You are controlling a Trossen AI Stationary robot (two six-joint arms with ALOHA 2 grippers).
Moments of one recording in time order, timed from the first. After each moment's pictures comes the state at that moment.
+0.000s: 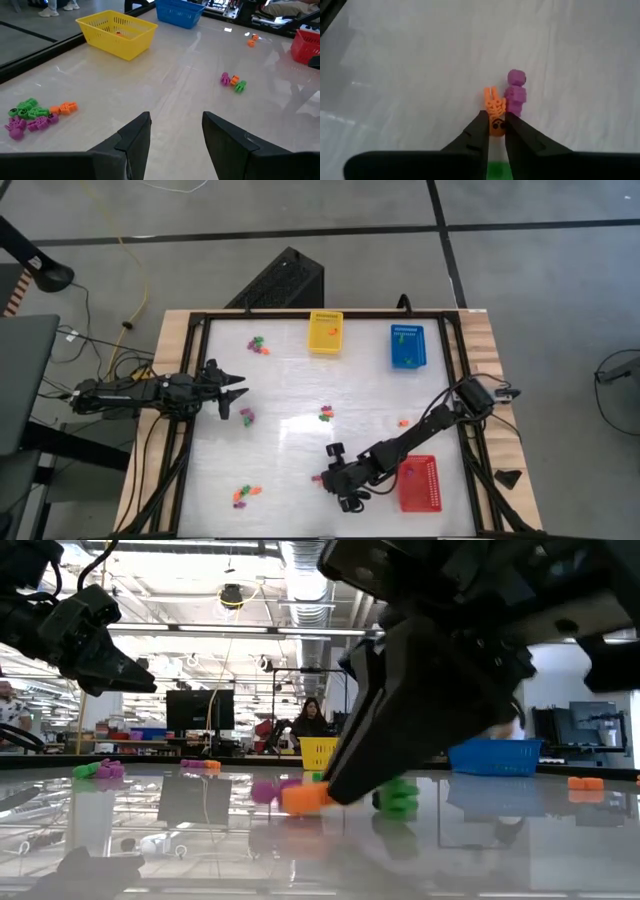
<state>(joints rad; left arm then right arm) -0.03 0.06 0.11 -0.33 -0.38 -0.25 0.52 2.01 1.26 -0.09 0.23 0.15</state>
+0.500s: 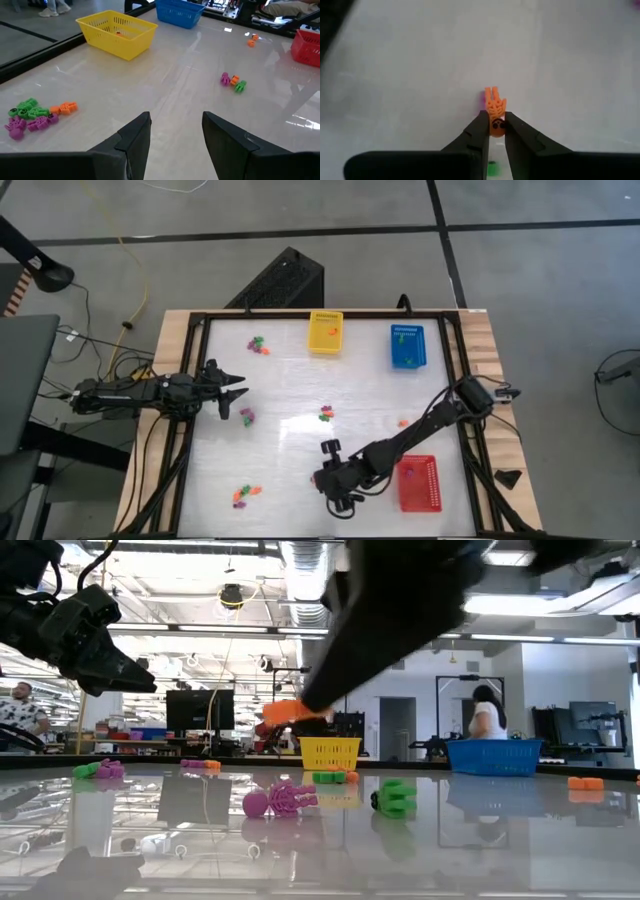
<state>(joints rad) -0.03 0.06 0.11 -0.33 -0.38 -0.25 0.50 2.01 1.49 -0.41 0.31 0.13</state>
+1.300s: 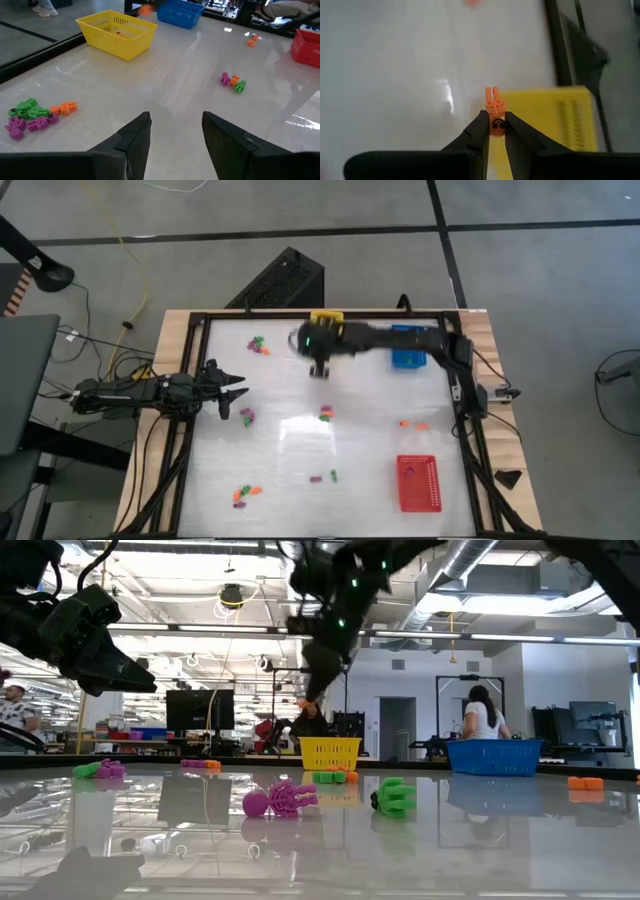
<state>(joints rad) -0.03 0.06 0.11 -0.33 -0.38 -0.25 -0.26 2.01 1.77 -0.71 0.24 -0.22</state>
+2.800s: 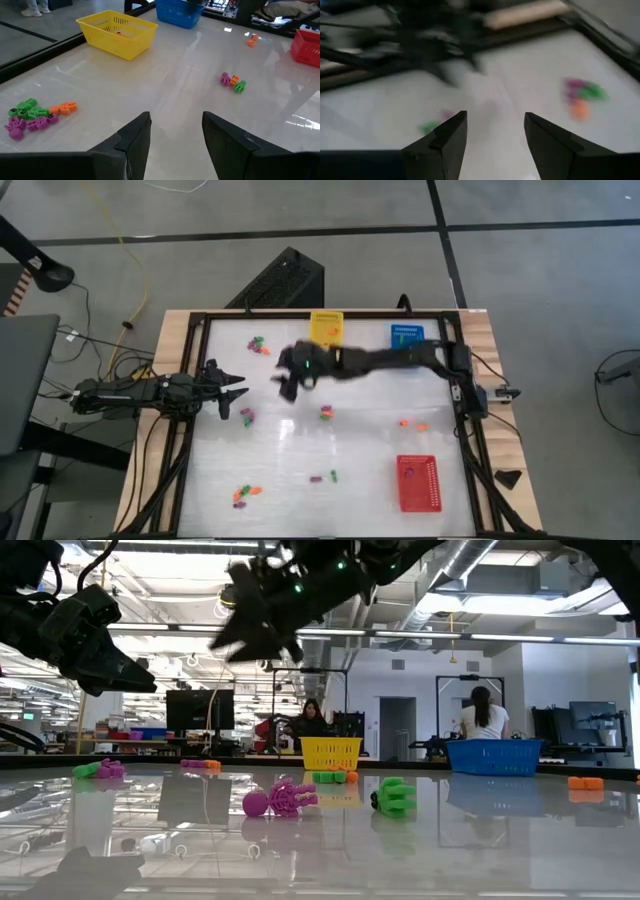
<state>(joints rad) -0.03 0.06 0.11 -0.33 -0.38 -0.25 -0.08 2.02 1.59 0.02 0.06 0.19</state>
